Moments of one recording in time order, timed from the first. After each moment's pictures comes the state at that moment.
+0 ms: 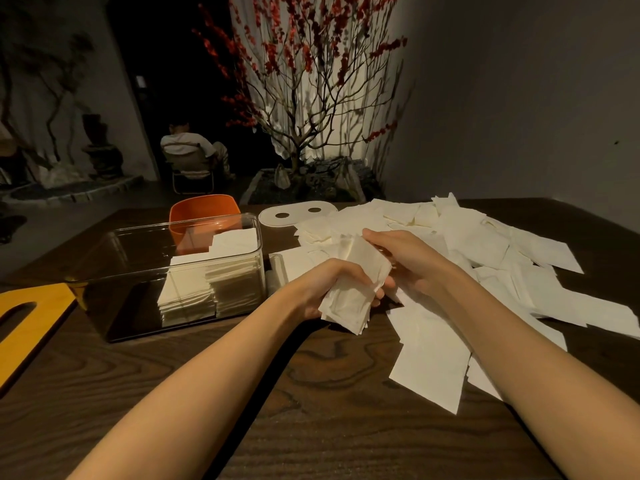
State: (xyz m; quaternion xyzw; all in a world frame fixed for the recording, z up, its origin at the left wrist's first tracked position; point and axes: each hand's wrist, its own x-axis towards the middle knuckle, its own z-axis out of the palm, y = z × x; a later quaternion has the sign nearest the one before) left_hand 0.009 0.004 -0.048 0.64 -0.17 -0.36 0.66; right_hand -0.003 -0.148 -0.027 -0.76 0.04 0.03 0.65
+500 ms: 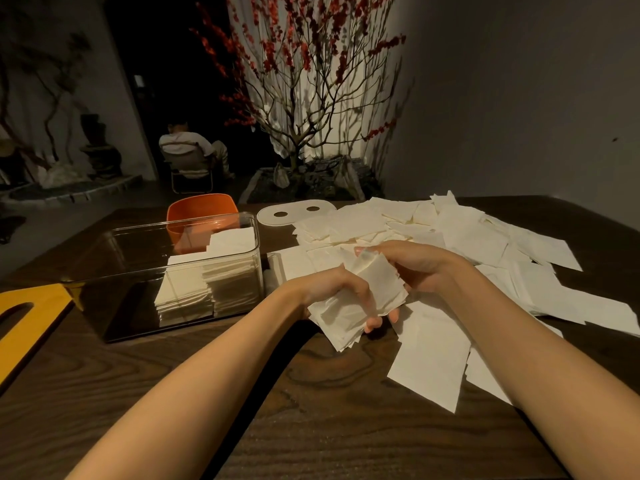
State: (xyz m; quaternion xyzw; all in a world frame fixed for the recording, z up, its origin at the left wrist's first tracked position) left_hand 0.006 0.003 -0.036 0.74 -0.26 -0.38 0.49; right_hand -0.010 -0.161 -0.020 -0.77 0.05 0.19 0.61
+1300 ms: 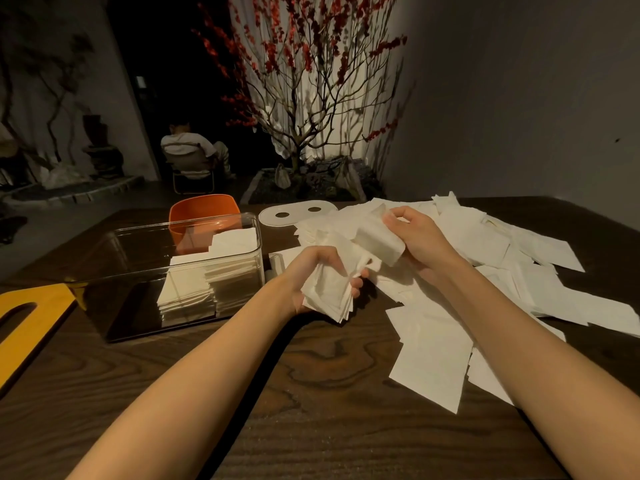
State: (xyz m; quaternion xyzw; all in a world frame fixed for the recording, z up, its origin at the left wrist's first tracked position) left_hand 0.039 0.015 -0.060 0.43 -0.13 -0.45 0.77; right_hand 0.018 -0.165 -0.033 -0.74 0.03 -0.12 0.66
